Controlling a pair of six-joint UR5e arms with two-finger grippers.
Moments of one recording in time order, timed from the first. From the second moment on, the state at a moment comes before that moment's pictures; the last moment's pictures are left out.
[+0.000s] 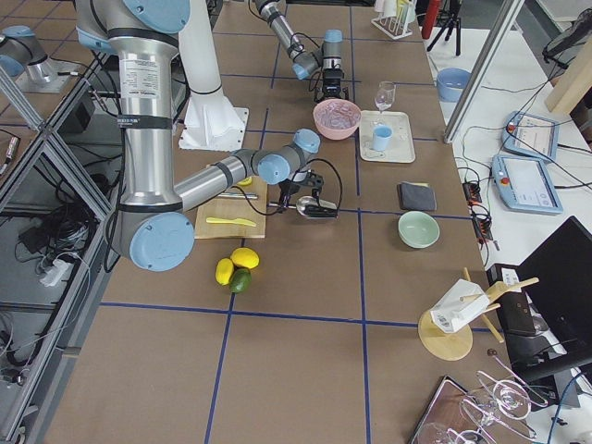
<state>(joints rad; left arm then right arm) -0.65 -2.17 -1.18 -2.81 -2.15 0.06 0.68 -1.56 1.93 -1.53 2.21 0.98</state>
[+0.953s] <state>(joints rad) -0.65 -2.17 -1.18 -2.81 -2.15 0.06 0.67 -1.56 1.92 -1.53 2.21 0.98</state>
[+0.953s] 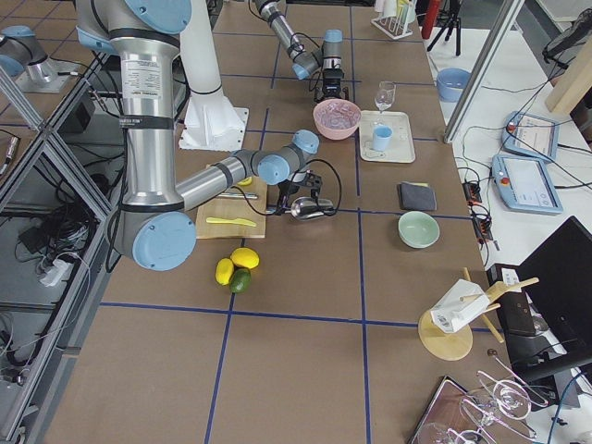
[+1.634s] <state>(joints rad) -0.65 -2.17 -1.18 -2.81 -2.15 0.06 0.74 -1.54 1.97 -1.53 2.20 0.98</state>
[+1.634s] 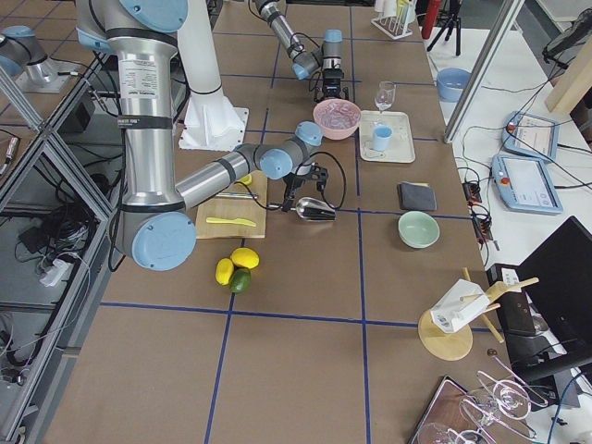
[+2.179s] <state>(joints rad) -0.65 -2.16 -1.19 -2.81 -2.15 0.06 0.95 -1.51 2.01 -1.54 2.20 0.72</state>
